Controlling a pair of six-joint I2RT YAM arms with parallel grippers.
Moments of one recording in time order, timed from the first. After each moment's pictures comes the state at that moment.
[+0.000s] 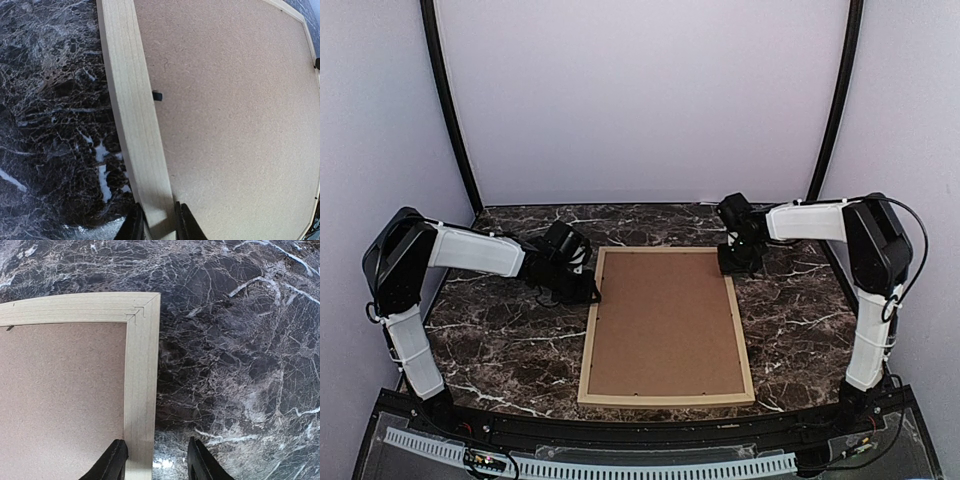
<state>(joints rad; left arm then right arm) -0.63 1.84 1.08 -0.26 0.16 -0.55 0.50 1.98 1.38 -0.59 0.17 0.40</state>
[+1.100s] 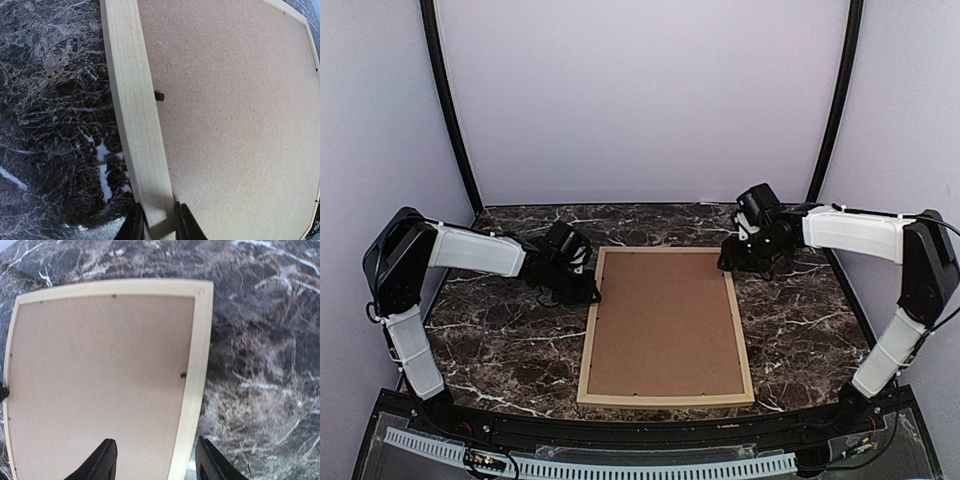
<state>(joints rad) -0.64 1.84 1.09 -0.27 0.14 -0.56 0.53 1.67 1.21 -0.53 0.00 0.43</state>
